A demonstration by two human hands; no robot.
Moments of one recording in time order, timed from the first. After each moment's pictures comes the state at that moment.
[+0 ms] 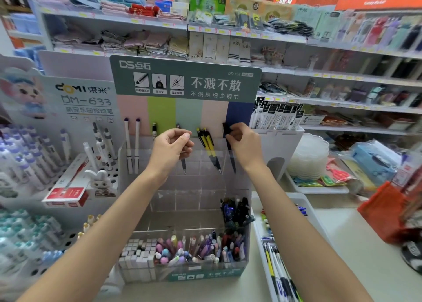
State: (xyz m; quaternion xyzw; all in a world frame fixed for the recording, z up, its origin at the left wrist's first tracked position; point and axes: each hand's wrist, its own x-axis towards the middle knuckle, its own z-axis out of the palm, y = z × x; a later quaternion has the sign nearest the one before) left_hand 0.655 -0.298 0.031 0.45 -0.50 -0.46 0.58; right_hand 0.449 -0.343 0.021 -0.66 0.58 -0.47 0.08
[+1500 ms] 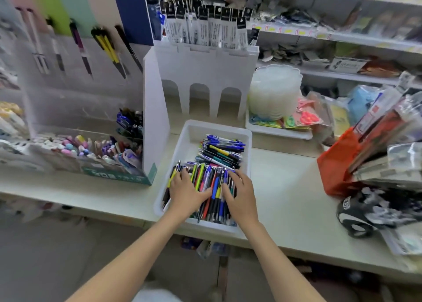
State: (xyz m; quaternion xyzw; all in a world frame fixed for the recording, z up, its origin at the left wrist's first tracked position) left_hand 0.310 -0.143 -0.208 0.79 -0.52 -0.27 0.15; right_hand 0.142 -0.155 -0.232 -0.69 0.60 -0.30 0.27
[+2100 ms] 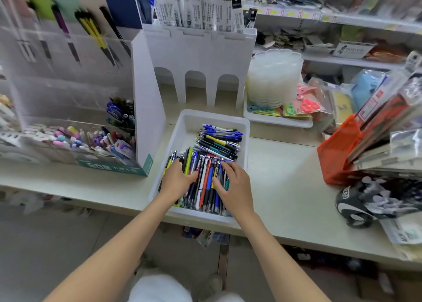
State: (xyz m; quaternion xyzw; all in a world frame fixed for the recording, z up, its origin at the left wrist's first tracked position) left_hand 0.320 -0.155 -0.198 0.80 -0.47 -0.31 0.21; right_hand 0.142 -0.155 -0.237 -0.72 0.60 -0.27 0.23
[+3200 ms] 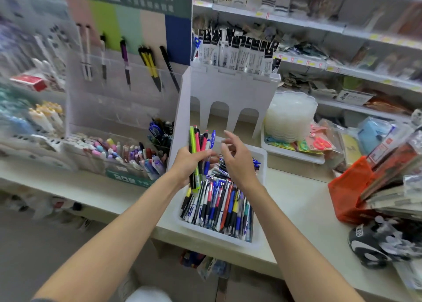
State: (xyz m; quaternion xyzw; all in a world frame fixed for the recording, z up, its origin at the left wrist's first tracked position) left_hand 0.369 -0.176 -0.102 0.54 -0.31 -0.57 0.54; right_hand 0.227 -0.207 -0.095 -0.71 0.49 -0.38 0.33
